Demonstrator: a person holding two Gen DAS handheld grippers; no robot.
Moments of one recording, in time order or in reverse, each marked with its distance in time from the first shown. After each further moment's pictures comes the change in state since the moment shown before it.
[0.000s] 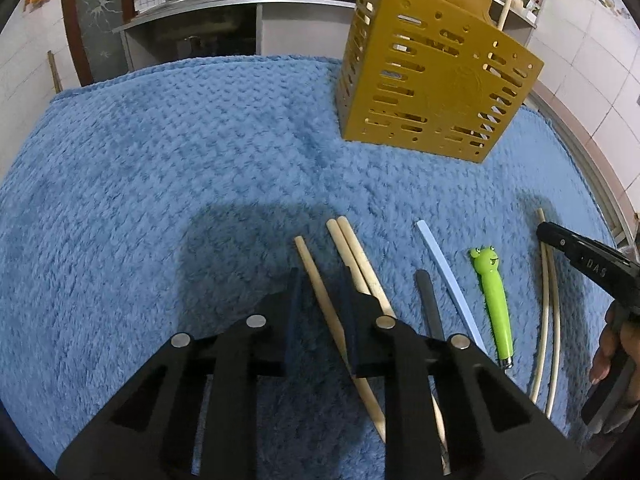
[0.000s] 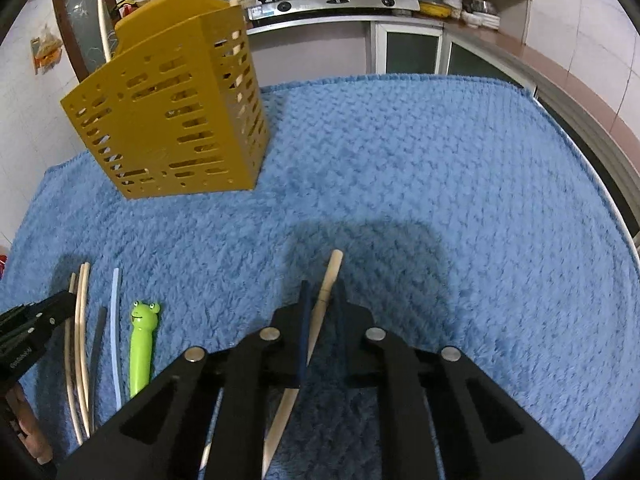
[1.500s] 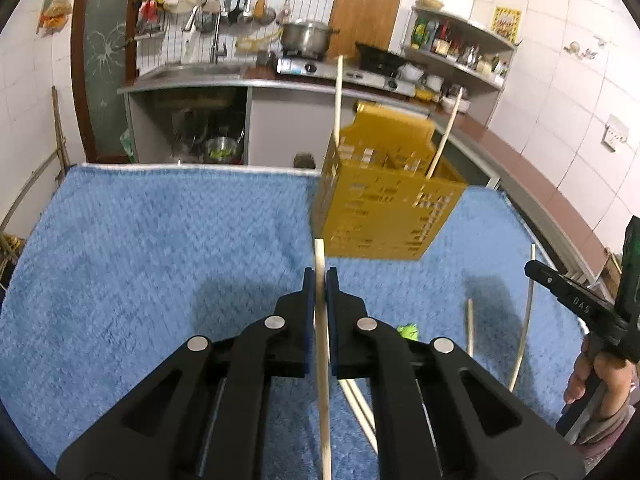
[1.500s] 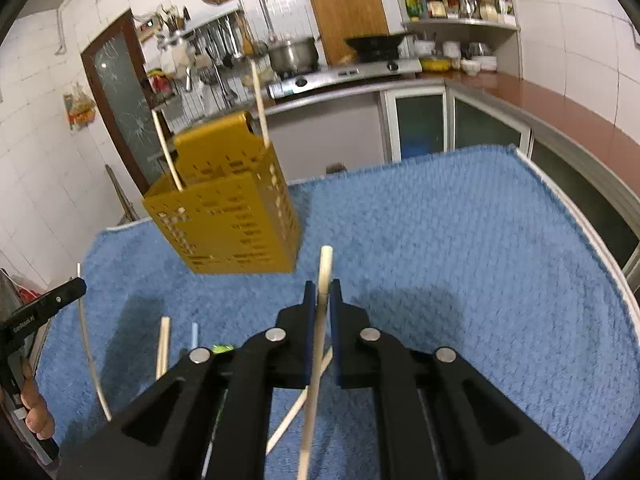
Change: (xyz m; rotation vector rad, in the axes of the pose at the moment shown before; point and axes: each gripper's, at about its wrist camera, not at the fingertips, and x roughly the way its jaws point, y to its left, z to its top) left arm -0.115 -0.006 0.029 -0.003 -0.284 -0.078; right arm -0.100 -0.015 0.014 0.041 -0.274 0.134
